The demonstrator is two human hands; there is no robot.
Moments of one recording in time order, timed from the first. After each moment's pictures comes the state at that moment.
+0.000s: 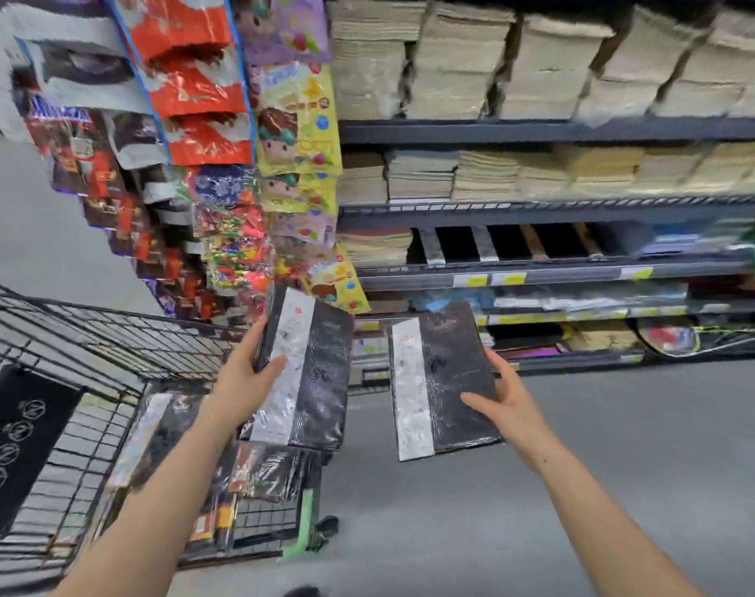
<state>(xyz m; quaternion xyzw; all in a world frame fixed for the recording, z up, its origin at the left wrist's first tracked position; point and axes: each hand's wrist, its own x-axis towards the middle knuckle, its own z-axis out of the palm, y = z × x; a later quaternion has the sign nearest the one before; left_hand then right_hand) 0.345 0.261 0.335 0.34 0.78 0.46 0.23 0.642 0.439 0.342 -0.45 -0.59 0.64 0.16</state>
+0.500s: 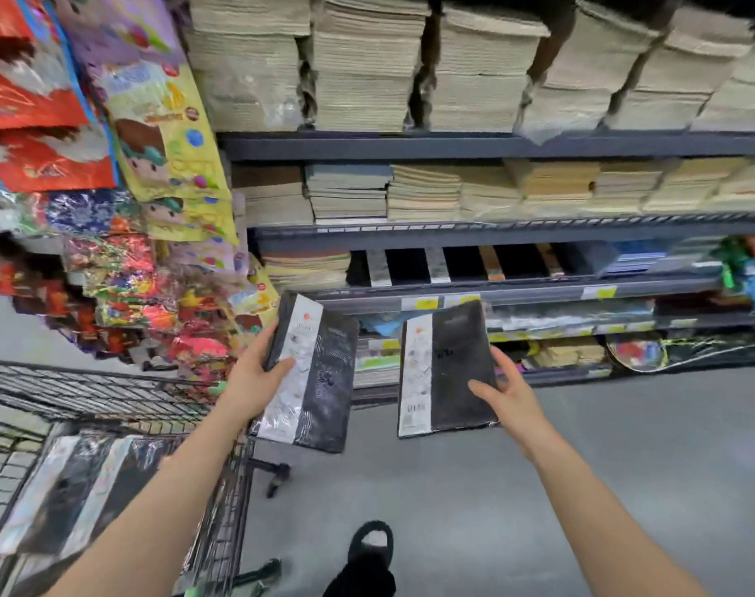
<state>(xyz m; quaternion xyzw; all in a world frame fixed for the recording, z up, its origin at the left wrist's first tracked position) 0.382 0.444 0.299 0.33 0.79 0.44 0.27 0.677 0.616 0.311 -0.49 -0.58 0.62 0.18</state>
